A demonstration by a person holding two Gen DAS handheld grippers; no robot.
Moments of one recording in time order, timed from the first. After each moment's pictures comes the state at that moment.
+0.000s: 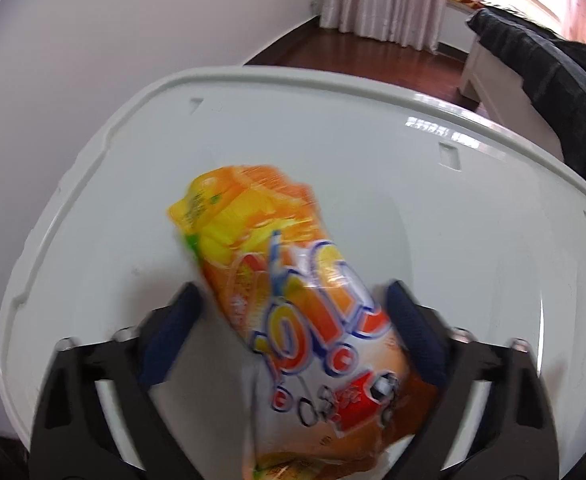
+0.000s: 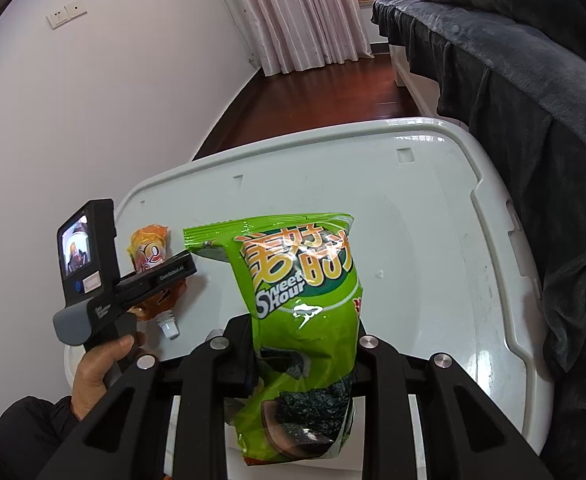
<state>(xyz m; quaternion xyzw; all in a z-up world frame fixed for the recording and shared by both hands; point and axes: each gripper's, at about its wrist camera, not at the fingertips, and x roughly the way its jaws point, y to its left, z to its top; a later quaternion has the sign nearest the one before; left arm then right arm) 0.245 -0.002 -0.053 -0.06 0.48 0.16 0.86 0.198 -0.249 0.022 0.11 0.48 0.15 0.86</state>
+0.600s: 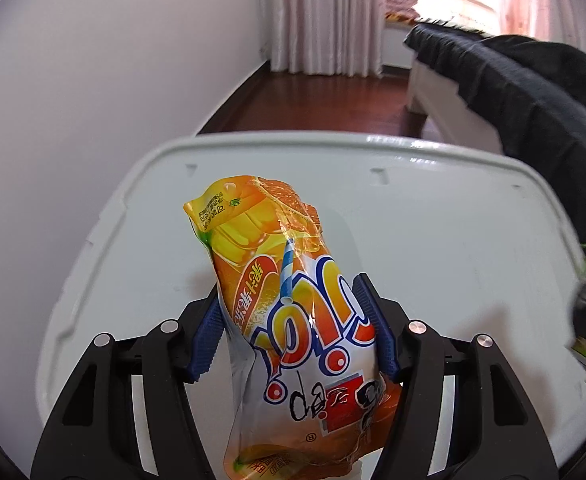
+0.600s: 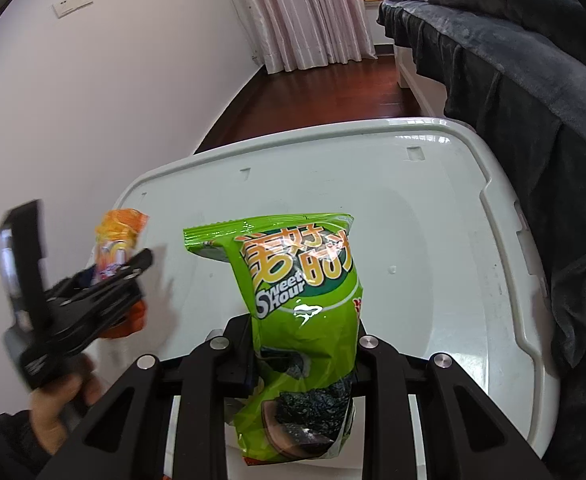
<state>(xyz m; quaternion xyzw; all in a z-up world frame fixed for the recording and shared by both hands) 0.188 -0.013 0.010 -0.01 0.41 0.08 0.91 0.190 -0.234 0.020 0.09 0.47 0.15 0.86</state>
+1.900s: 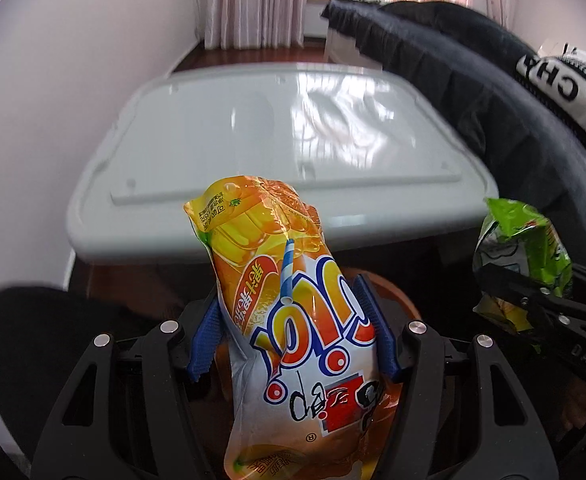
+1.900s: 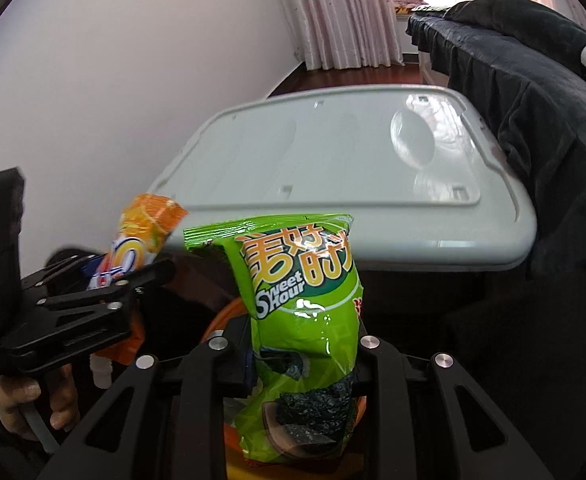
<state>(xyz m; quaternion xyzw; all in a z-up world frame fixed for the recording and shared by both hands) -0.072 -0.035 0.021 -0.01 0.47 -0.06 0.88 -0.081 -0.221 0.037 0.06 0.46 0.20 0.86</state>
